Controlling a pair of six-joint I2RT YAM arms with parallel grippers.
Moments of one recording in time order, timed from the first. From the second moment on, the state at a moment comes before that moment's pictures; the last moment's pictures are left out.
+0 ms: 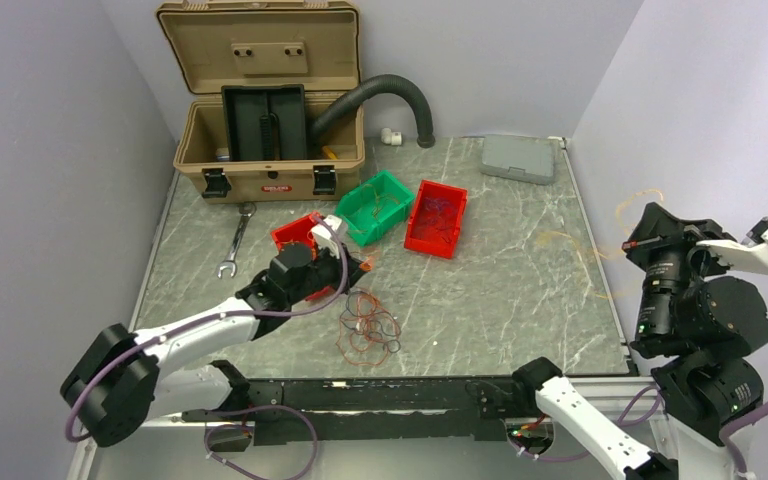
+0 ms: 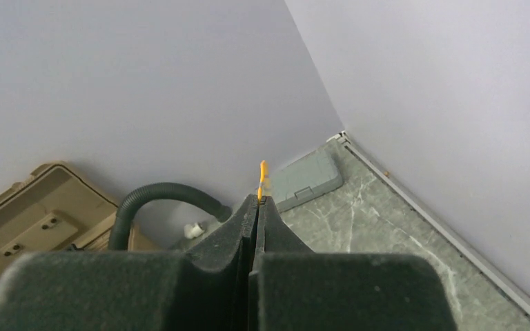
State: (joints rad) left arm -0.73 1.17 0.50 0.43 0.14 -0.40; right arm 0.45 0.60 1.48 -0.71 0.85 0.37
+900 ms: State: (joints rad) left arm -0.64 0.98 0.95 -0.17 -0.11 -0.31; right arm 0.45 0.66 1.22 -0.75 0.58 0.43
